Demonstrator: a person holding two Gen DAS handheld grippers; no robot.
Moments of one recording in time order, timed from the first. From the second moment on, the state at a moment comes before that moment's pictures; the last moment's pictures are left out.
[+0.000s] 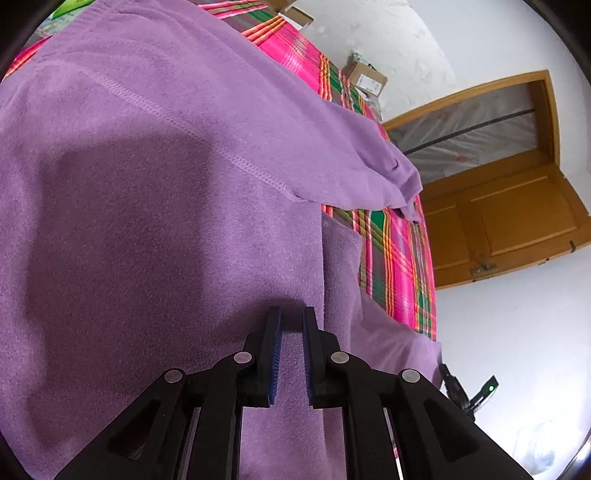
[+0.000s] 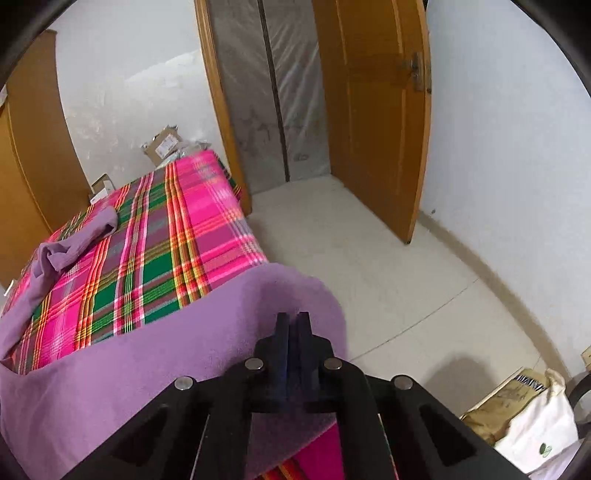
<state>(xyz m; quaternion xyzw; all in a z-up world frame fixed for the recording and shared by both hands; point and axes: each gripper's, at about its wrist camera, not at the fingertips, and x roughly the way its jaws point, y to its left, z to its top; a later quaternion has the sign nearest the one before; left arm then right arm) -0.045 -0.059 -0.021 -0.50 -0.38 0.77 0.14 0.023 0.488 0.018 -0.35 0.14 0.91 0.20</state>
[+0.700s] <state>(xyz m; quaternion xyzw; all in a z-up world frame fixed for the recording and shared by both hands) -0.042 -0.070 -0.025 -0.49 -0.40 0.76 0.14 0.054 0.512 0.017 -0.35 0.13 0.87 0.31</state>
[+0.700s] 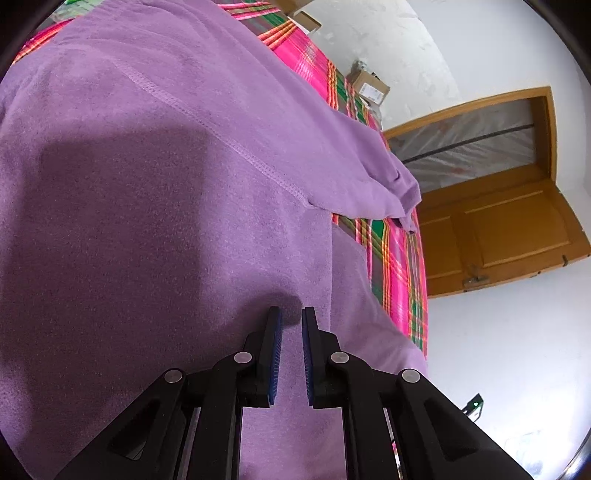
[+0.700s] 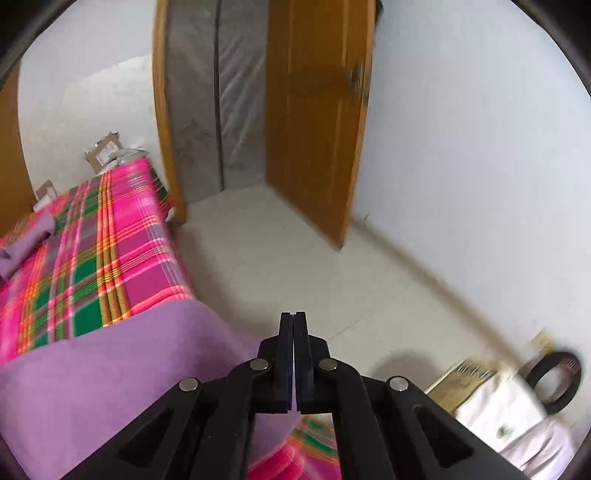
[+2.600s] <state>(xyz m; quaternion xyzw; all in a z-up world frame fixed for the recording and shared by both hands) -0.172 0.061 0.018 -0.47 0.07 0.87 0.15 -0.329 0.344 -0.001 -0.46 0.09 0.88 -0.05</state>
